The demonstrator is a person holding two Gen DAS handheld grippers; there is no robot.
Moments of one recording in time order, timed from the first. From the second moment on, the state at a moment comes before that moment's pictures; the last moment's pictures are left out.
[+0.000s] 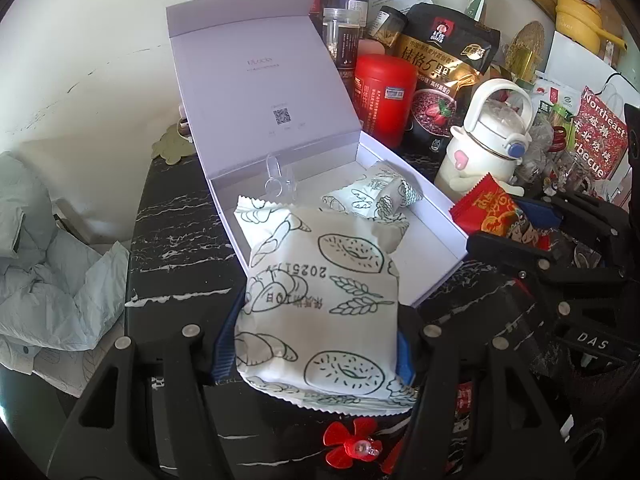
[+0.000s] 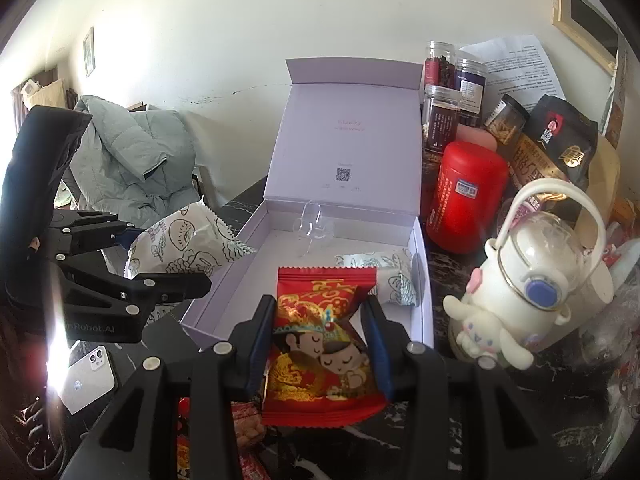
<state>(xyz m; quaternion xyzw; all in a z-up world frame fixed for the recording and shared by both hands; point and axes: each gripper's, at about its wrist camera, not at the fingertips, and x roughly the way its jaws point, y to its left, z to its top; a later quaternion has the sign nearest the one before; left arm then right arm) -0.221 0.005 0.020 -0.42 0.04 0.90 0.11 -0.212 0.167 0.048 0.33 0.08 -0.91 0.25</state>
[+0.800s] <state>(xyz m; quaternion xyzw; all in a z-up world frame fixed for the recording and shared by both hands) -0.304 0.008 0.006 -0.42 0.04 0.90 0.11 -0.301 0.149 0.056 0.33 0.09 -0.91 0.24</state>
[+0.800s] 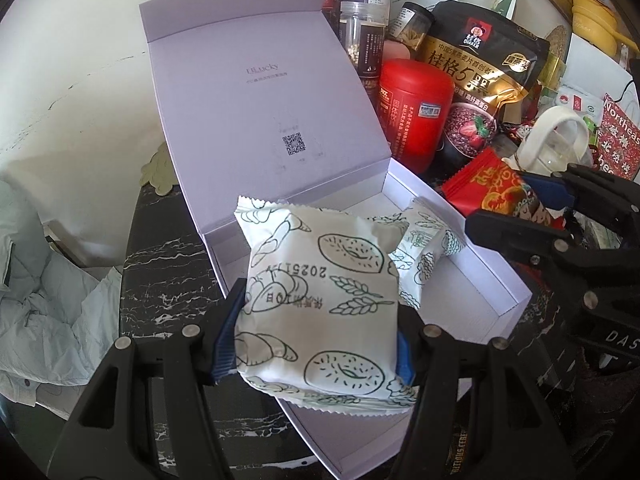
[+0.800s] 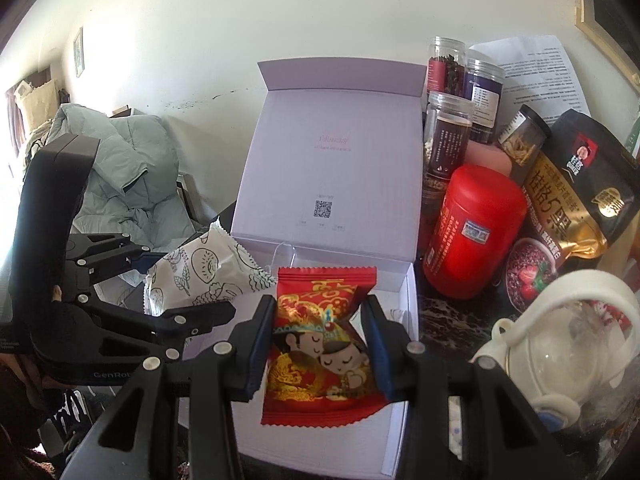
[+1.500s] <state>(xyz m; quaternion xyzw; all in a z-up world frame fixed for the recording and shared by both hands) -0.354 0.002 -0.025 -0.41 0.03 0.91 0.07 -0.372 0.135 0.024 0.37 0.08 -0.90 0.23</state>
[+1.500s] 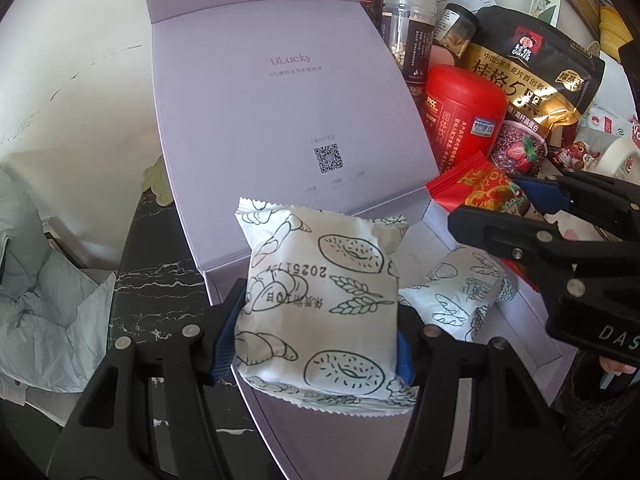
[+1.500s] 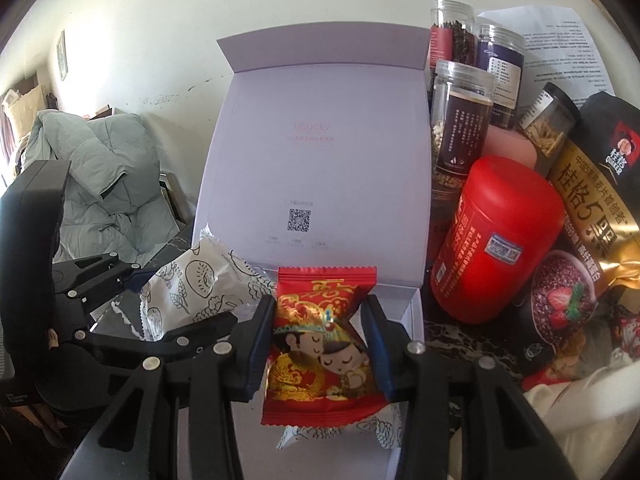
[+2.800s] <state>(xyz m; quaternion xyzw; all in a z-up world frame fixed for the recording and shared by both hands) -0.360 0.008 -0.044 -0.43 0.01 0.90 0.08 -0.390 0.133 -0.015 0.41 0.08 -0.88 0.23</state>
